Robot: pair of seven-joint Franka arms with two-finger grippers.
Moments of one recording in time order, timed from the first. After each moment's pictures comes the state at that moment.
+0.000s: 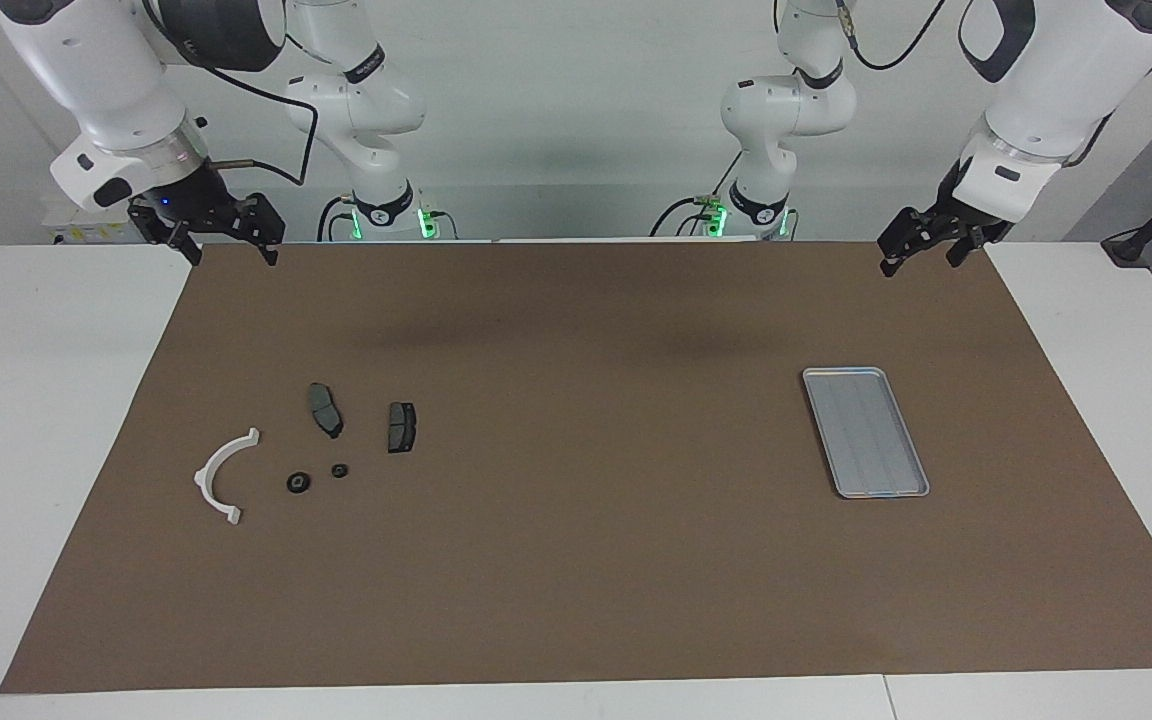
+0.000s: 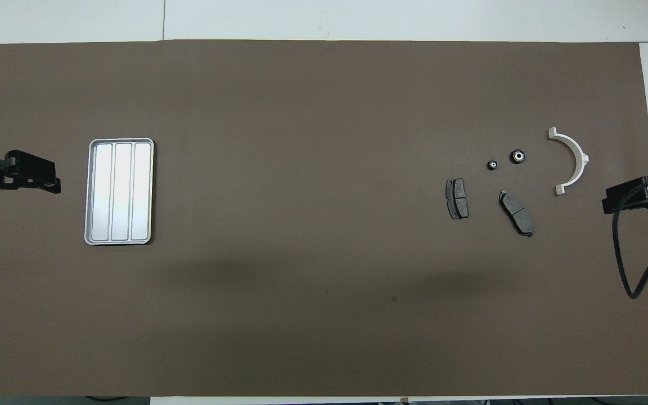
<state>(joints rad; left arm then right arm) -0.03 -0.02 -0.03 -1.59 -0.01 1.50 -0.16 0.01 -0.08 -0.07 -1.70 -0.03 1.51 -0.05</state>
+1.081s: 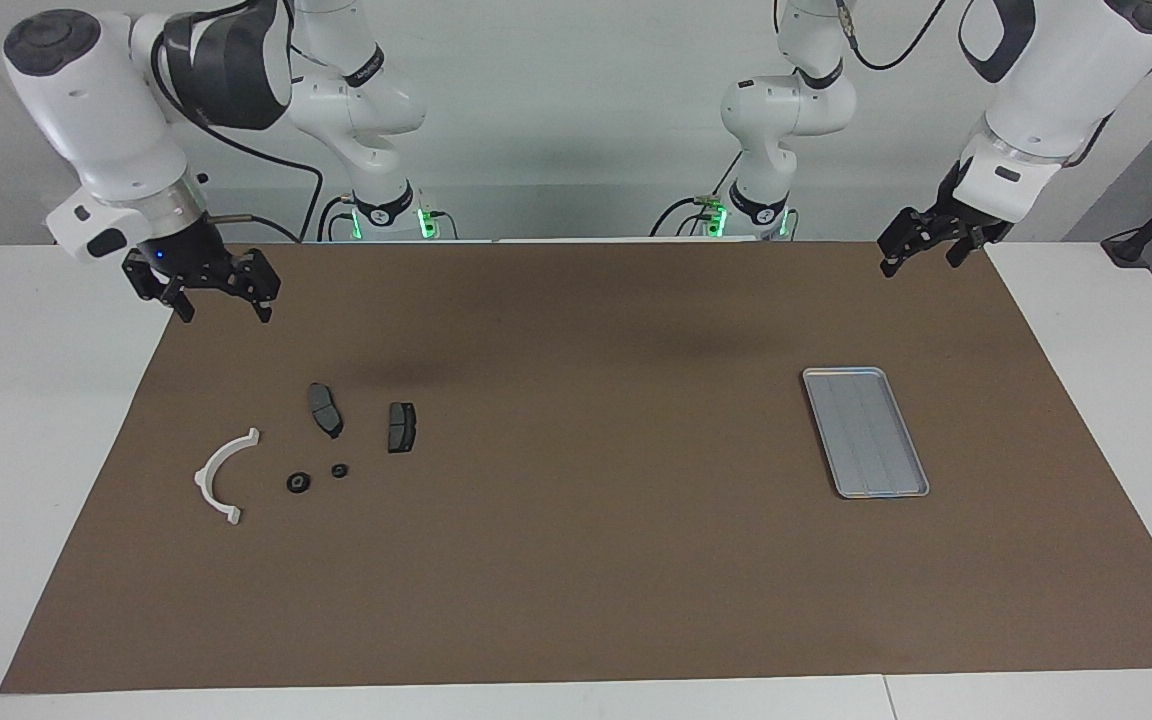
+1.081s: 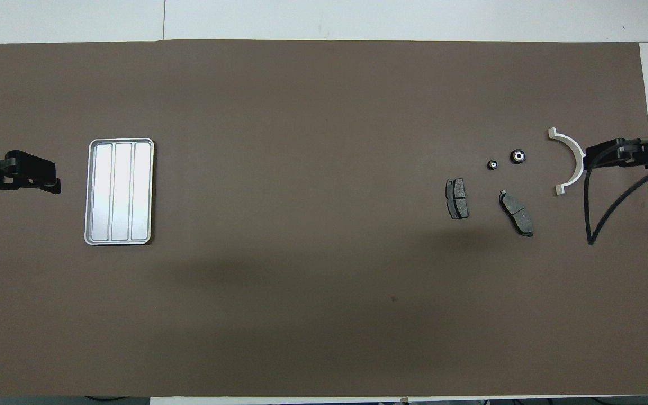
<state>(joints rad) -0.03 -0.02 -0.03 -1.60 -0.01 1.50 -0.16 0.00 0.05 -0.07 -1.72 -0.03 1.80 -0.05</state>
